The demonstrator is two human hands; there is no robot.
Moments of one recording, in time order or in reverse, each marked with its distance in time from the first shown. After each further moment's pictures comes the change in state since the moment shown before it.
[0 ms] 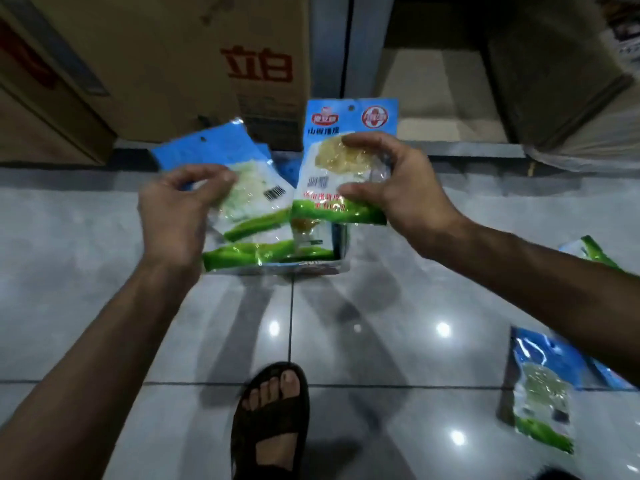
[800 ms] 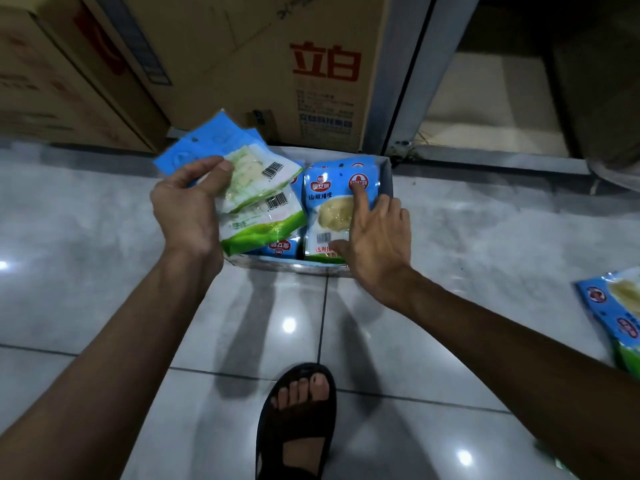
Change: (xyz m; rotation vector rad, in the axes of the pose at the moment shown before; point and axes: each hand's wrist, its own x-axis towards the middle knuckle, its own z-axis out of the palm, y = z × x) left_hand 0.030 -0.022 -0.037 -0.270 0.233 -0.157; right_hand 0.009 0.078 0.079 -1.354 0.089 -0.161
